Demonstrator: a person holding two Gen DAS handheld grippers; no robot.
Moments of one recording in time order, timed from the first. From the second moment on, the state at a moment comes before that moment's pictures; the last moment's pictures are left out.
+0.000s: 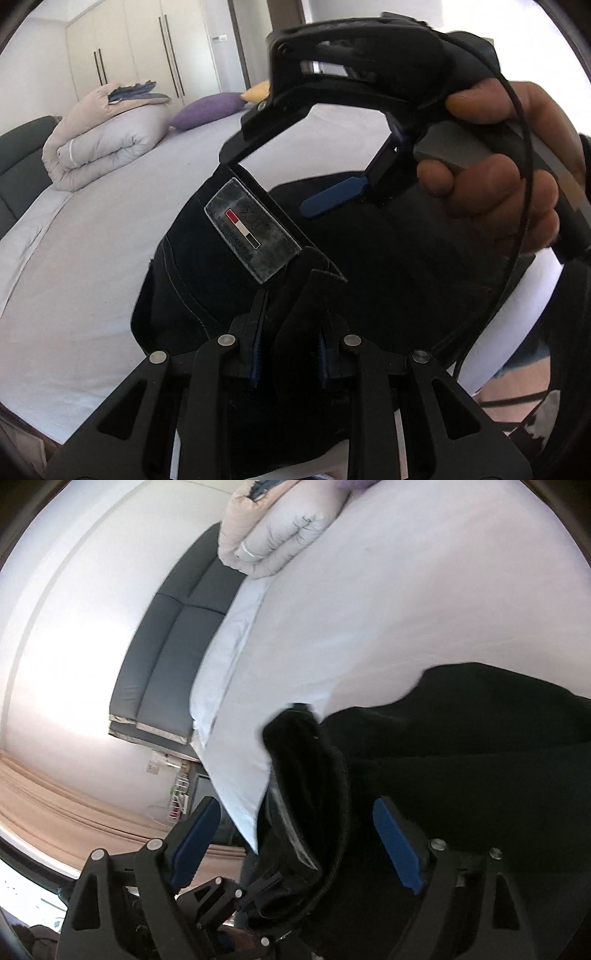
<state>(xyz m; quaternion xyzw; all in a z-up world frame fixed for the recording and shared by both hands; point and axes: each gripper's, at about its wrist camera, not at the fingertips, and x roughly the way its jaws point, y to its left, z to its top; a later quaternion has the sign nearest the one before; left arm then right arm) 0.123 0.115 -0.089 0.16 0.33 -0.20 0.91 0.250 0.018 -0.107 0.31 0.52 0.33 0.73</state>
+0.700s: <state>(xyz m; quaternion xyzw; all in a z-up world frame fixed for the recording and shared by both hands) 0.108 0.091 -0.095 0.19 0.33 -0.21 0.90 0.273 0.036 -0.105 0.20 0.54 0.27 0.77</state>
